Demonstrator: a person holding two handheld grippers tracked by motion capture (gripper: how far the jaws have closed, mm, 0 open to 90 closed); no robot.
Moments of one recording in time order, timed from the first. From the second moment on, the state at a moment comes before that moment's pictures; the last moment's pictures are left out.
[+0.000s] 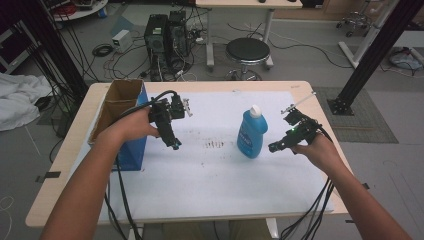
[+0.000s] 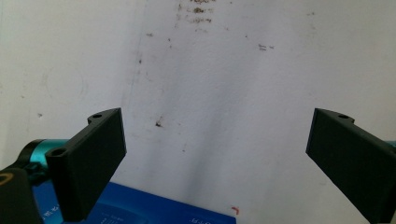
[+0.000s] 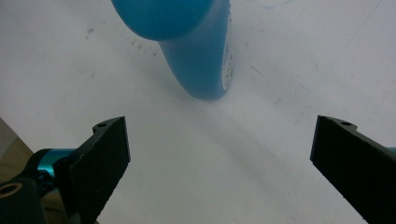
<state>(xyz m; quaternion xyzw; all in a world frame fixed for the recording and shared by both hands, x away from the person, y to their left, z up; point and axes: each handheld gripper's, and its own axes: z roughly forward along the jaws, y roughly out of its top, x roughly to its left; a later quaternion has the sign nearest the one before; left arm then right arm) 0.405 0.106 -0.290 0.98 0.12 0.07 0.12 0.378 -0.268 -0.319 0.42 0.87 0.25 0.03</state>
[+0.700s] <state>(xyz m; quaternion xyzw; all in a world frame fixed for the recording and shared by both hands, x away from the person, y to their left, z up) 0.406 0.103 -0.292 0.98 0.12 0.07 0.12 0.356 -0.251 -0.335 0.46 0.82 0.32 0.10</state>
